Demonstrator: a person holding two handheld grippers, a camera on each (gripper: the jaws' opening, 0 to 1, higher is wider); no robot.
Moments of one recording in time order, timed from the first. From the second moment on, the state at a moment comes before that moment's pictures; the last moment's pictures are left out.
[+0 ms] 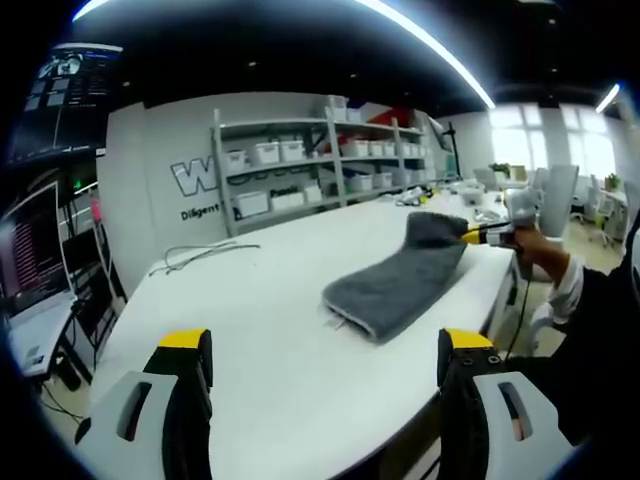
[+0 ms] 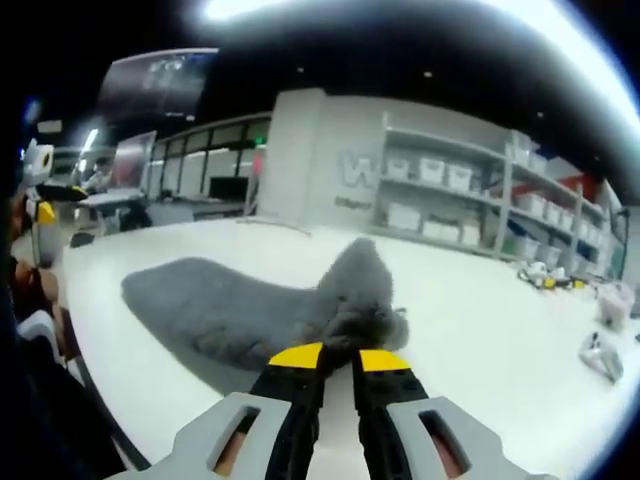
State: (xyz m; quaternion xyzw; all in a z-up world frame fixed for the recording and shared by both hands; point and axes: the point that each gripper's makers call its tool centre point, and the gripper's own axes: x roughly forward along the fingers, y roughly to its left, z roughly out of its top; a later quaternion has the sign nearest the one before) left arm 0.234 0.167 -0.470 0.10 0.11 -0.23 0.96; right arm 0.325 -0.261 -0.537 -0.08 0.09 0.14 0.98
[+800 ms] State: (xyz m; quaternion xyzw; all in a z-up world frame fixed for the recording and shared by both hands) left arm 0.233 0.168 -0.471 0.10 0.11 -0.23 0.96; right arm 0.320 -0.284 -0.535 -0.08 0.10 0.11 0.99
